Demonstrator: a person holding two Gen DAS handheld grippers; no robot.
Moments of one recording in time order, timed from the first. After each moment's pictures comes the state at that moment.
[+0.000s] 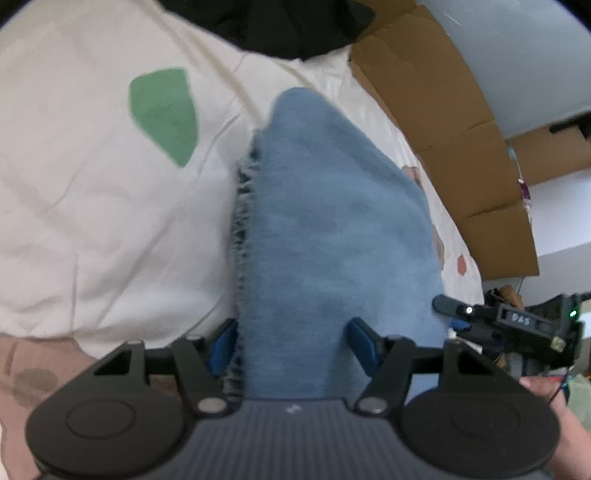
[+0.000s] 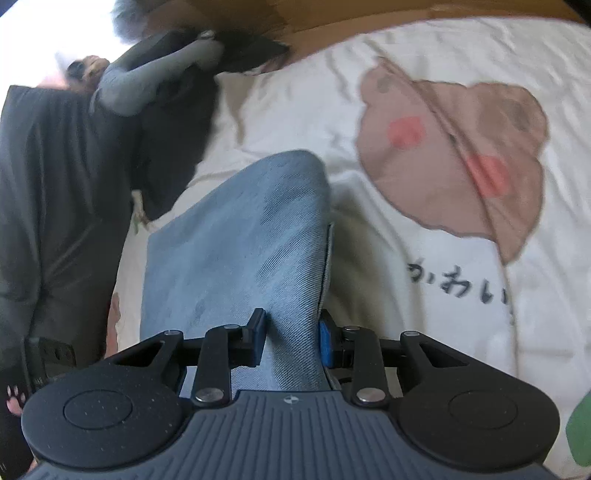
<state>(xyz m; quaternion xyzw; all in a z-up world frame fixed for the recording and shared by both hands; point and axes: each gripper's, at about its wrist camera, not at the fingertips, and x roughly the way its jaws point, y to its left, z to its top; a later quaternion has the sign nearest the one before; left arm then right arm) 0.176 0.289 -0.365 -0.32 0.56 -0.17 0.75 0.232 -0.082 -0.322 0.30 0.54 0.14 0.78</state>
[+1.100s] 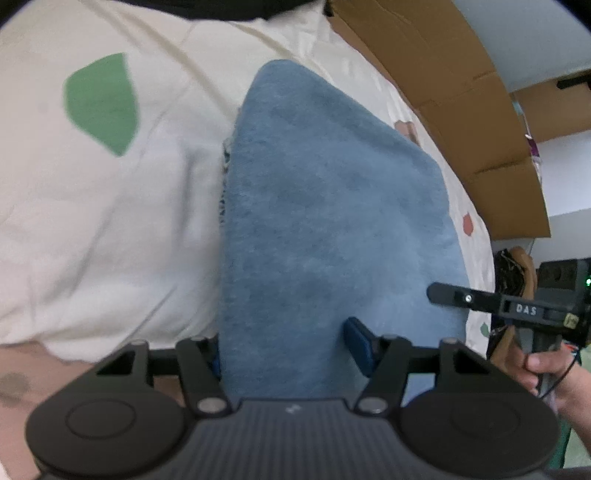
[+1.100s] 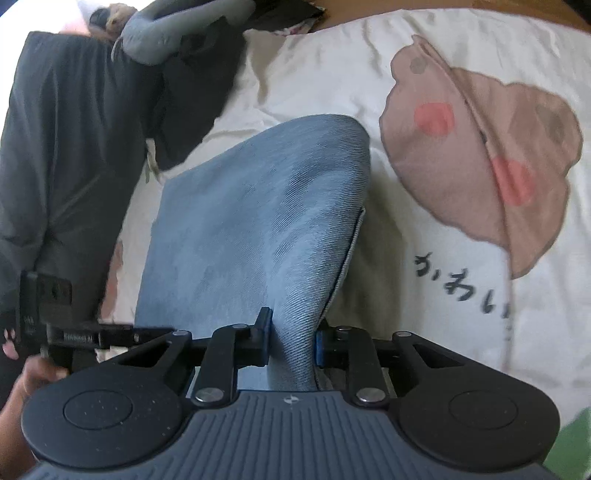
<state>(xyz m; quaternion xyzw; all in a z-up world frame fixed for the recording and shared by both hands) 0.206 0.226 -0.351 -0.26 0.61 -0.19 0.73 0.247 -0.078 -0.311 0.21 0.58 0.22 0.75</state>
